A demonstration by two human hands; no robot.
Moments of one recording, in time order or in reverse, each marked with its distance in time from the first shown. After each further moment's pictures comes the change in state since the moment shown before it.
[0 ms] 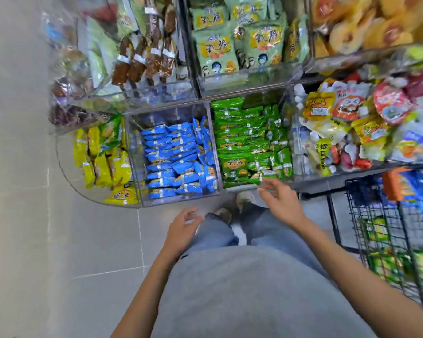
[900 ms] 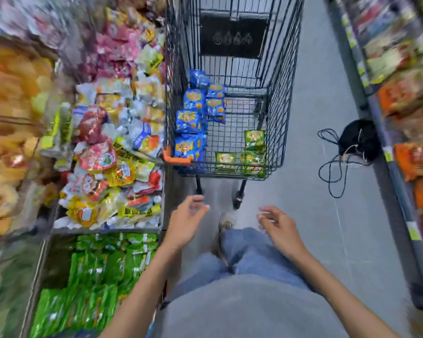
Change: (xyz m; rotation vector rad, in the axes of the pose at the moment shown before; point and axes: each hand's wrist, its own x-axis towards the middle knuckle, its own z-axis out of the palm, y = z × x) left_hand -0.033 0.189 0.267 0.855 -0.914 0.853; right_hand -0.181 0.151 -0.026 0.966 1.054 0.707
